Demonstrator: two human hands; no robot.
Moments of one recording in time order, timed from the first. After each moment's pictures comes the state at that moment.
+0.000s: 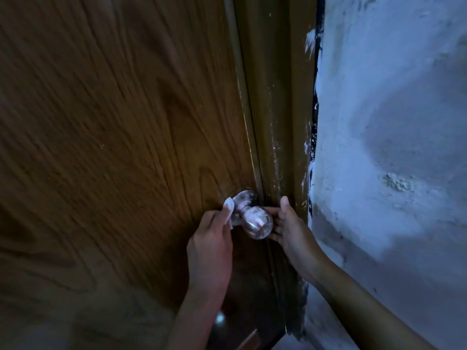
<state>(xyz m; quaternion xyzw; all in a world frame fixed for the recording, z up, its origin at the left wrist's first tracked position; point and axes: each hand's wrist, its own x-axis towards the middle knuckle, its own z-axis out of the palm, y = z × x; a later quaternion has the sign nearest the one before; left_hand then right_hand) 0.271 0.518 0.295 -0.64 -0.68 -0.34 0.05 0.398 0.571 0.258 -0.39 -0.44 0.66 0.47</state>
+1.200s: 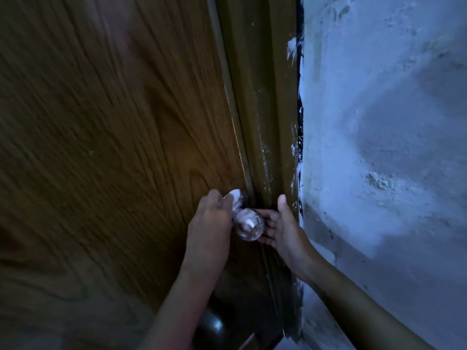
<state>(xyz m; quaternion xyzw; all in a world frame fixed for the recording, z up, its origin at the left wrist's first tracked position) 0.277 0.537 0.324 -0.72 -0.68 -0.13 0.11 0.402 0.572 0.258 -0.38 -0.44 0.68 0.44</state>
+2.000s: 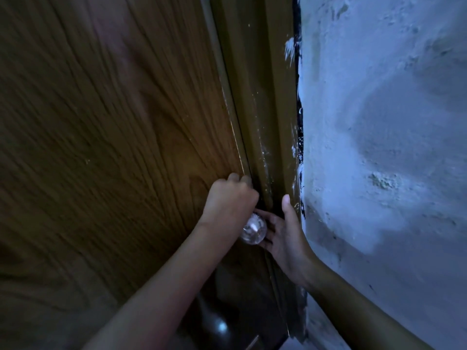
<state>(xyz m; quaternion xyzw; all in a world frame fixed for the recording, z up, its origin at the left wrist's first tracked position) 0.299 0.576 0.361 -0.80 -0.54 0.09 0.26 0.394 0.573 0.254 -0.33 -0.35 0.75 0.46</state>
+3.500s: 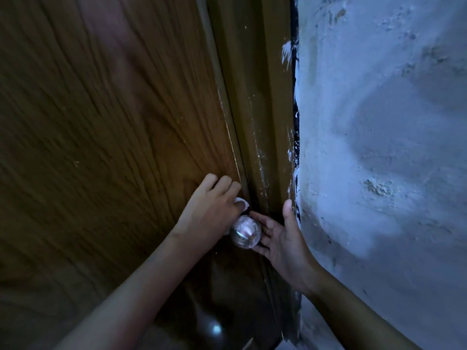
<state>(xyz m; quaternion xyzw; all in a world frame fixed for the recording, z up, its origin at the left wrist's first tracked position) 0.266 0.570 0.355 -0.81 -0.43 0.14 0.38 0.401 0.568 0.265 -0.32 -0.35 0.76 0.44</state>
